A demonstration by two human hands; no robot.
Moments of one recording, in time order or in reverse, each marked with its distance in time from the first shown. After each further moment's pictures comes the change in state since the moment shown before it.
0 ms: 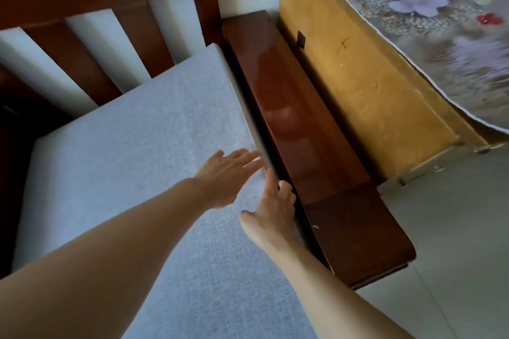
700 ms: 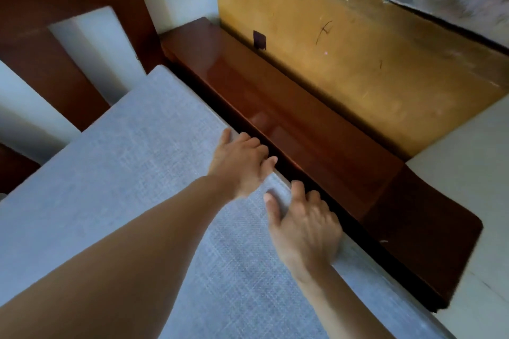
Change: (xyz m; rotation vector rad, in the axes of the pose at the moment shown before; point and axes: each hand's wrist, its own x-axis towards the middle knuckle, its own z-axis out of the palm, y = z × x) left_hand 0.107 -0.079 0.023 -0.039 0.214 0.215; right_hand 0.071 -0.023 0.064 -0.445 0.755 0.255
